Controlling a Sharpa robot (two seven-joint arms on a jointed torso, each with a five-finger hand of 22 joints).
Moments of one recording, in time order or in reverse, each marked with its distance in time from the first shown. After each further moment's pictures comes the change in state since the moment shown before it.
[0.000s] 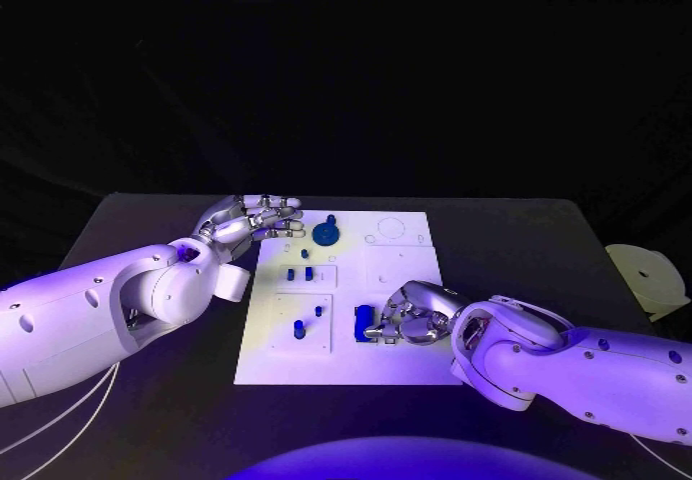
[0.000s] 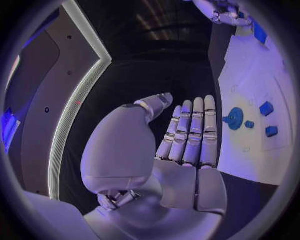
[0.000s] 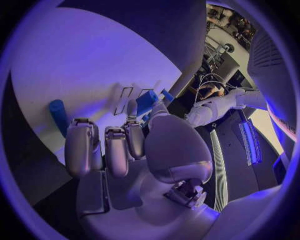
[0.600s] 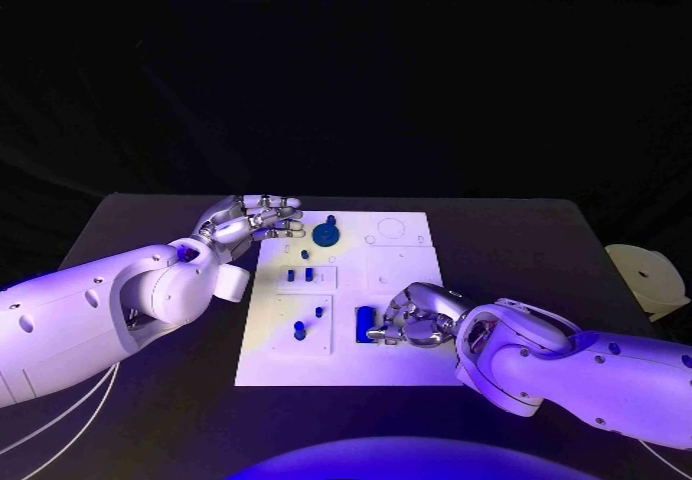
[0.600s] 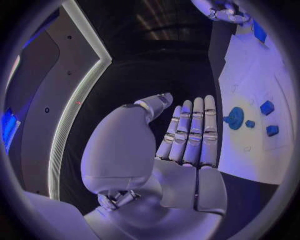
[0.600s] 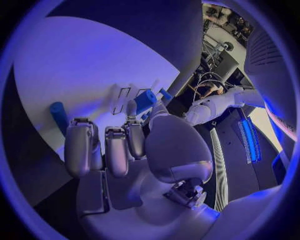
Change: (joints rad) left arm 0.000 -0.001 0.000 0.000 0.000 -0.001 0.001; left_hand 0.000 0.000 0.000 0.000 0.000 0.000 0.000 0.000 0.000 0.000 0.000 0.000 0.000 0.000 0.000 0.000 0.000 0.000 0.000 0.000 0.007 0.001; right arm -0.001 -0.027 -0.002 0.033 0.010 -0.014 0.001; right_hand -0.029 -0.010 0.003 -0.003 -0.020 -0.022 0.008 0.000 0.000 -0.002 0.002 -0.008 0.000 -0.003 0.003 -0.004 0.000 0.000 0.002 0.005 -0.006 -0.001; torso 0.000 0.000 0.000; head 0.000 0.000
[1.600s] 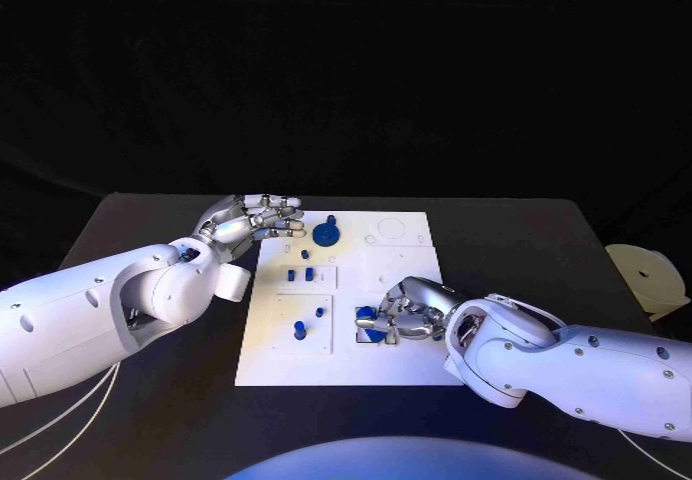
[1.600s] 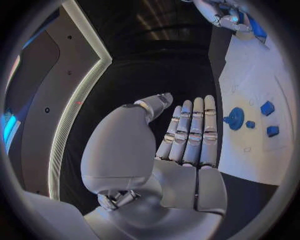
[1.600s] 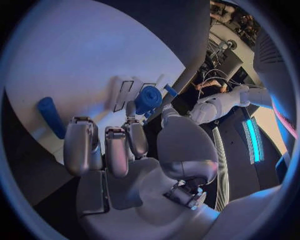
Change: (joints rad) left arm 0.000 0.001 0.000 0.001 0.000 -0.001 0.002; left_hand 0.000 0.000 0.000 0.000 0.000 0.000 0.000 0.000 0.000 0.000 0.000 0.000 0.000 0.000 0.000 0.000 -0.001 0.000 0.000 0.000 0.000 0.001; right arm 0.003 0.054 0.002 -0.049 0.003 -0.030 -0.031; right_hand -0.252 -0.115 0.064 0.009 -0.044 -0.021 0.014 -0.004 -0.001 -0.013 0.013 -0.012 -0.005 0.003 0.004 0.000 -0.001 0.000 -0.002 0.002 -0.032 0.000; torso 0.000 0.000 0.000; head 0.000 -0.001
